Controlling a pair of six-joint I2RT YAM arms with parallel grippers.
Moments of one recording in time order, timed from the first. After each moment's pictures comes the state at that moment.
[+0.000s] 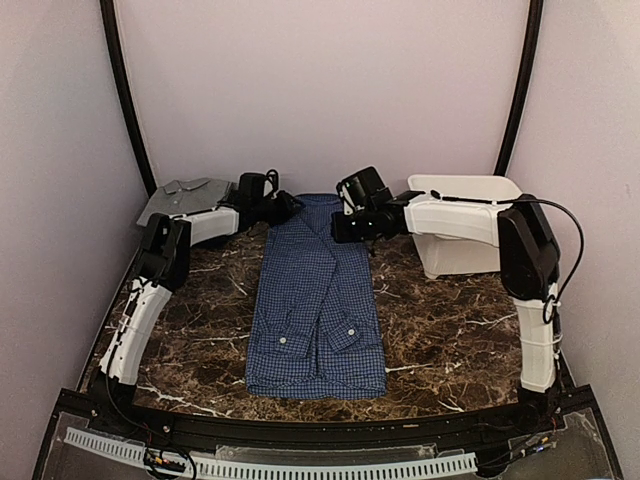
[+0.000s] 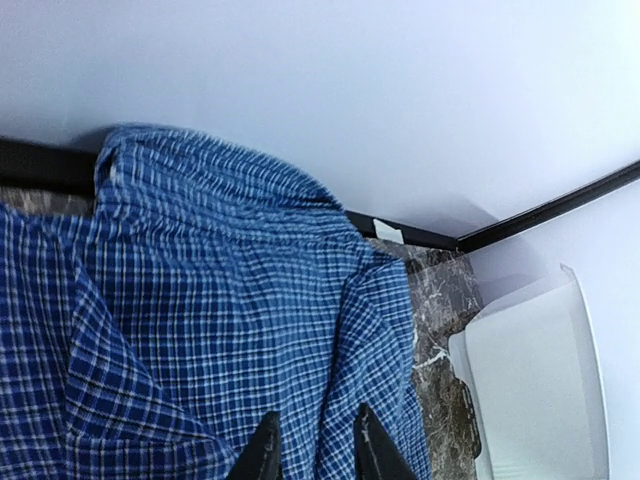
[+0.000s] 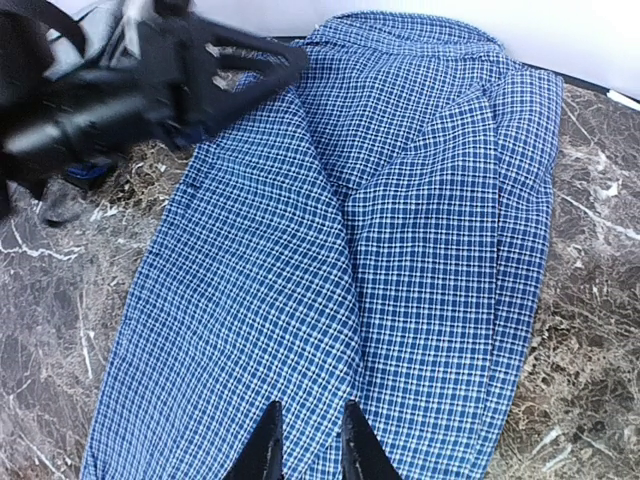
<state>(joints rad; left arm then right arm) -0.36 2.65 2.22 0.04 0.43 -0.74 0.71 2.13 1.73 -0.33 0.05 0.40</state>
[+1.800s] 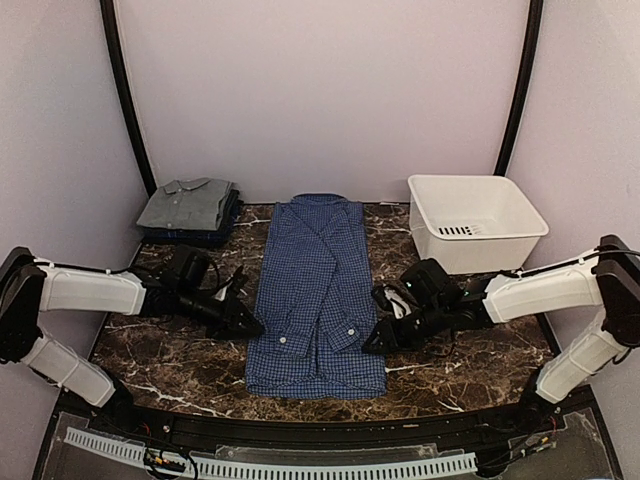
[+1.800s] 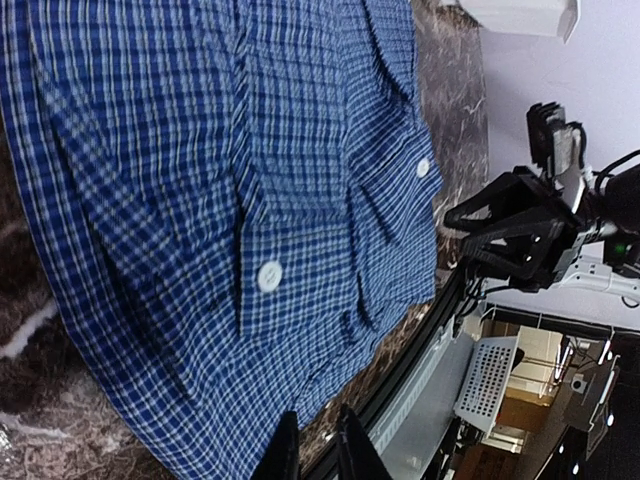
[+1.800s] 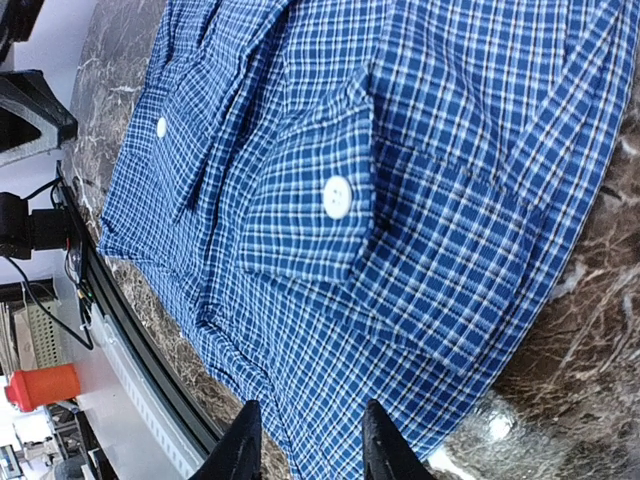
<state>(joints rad) -0.56 1.40 0.63 -0.11 0.71 -0.73 0.87 1.48 0.70 -0.13 -0.41 0.65</state>
